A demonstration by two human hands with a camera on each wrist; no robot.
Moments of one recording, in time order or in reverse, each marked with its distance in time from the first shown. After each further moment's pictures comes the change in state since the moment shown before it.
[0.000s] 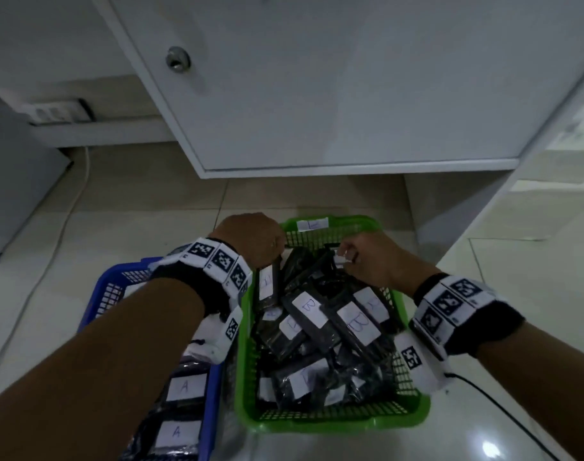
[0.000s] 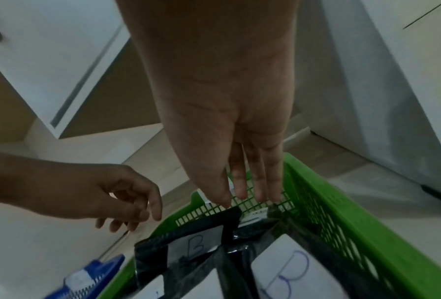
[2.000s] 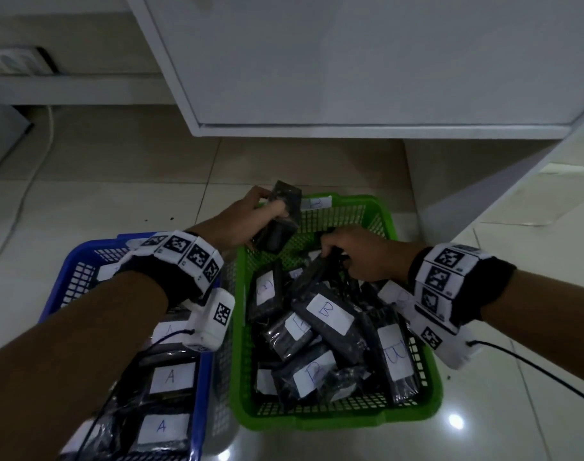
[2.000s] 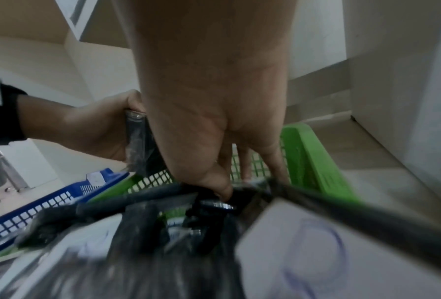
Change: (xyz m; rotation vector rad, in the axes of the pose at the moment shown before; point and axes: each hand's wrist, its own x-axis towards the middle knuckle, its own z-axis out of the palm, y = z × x) left_hand 0.016 -0.021 0.046 -1.085 0.059 -0.172; right_hand 0.022 0.006 0.034 -0.109 -0.230 -0.189
